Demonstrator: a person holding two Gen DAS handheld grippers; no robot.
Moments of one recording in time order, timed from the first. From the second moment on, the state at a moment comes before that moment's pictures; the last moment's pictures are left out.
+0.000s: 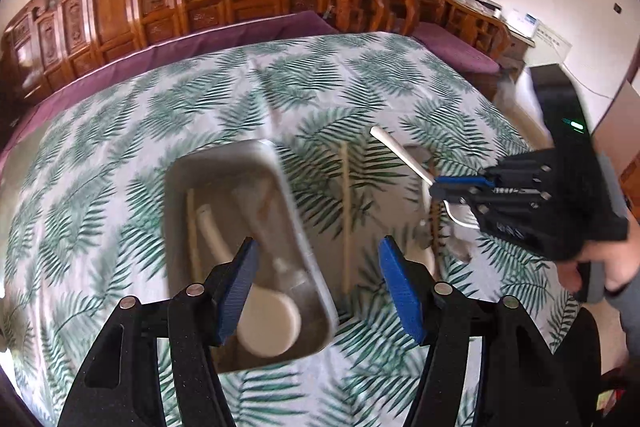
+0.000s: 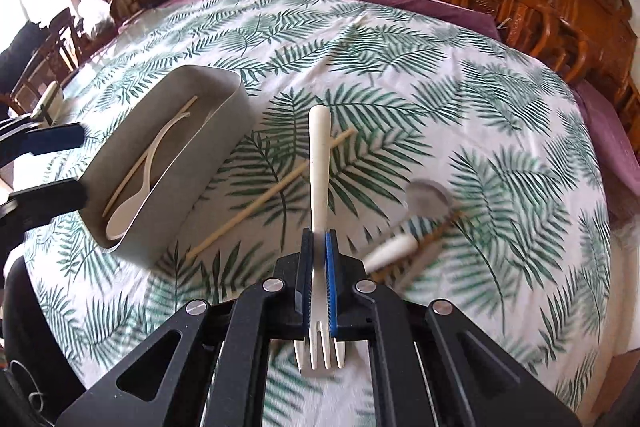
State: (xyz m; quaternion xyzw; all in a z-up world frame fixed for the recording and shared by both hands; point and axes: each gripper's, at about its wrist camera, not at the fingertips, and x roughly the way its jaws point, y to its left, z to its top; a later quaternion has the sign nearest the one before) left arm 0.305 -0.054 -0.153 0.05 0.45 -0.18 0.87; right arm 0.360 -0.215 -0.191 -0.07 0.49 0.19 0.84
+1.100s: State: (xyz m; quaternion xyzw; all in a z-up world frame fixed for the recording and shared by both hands) left arm 0.398 -0.133 -0.243 0.14 0.59 -0.18 0.77; right arm 0.299 -0.287 -0.208 0.00 0.49 0.17 0.85
